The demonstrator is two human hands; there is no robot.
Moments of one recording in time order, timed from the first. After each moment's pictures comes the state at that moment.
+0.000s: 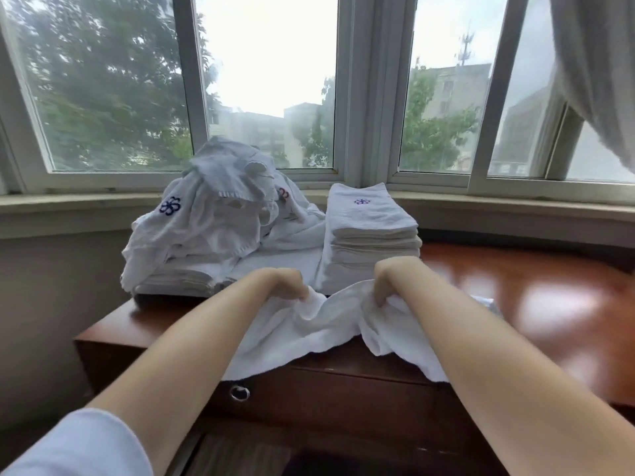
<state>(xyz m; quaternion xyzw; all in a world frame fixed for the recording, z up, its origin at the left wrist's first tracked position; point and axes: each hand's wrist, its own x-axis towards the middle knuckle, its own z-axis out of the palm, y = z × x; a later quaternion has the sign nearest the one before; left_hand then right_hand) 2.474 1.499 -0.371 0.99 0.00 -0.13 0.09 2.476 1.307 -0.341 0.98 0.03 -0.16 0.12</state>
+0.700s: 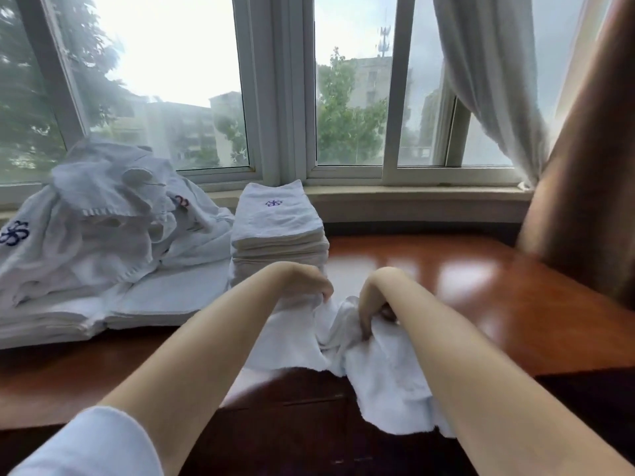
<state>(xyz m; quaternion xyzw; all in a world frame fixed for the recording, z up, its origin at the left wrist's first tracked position) 2.517 1.325 -0.355 0.95 -0.13 -0.21 0.20 2.490 1.176 -0.360 0.93 -0.06 -0.36 -0.02</state>
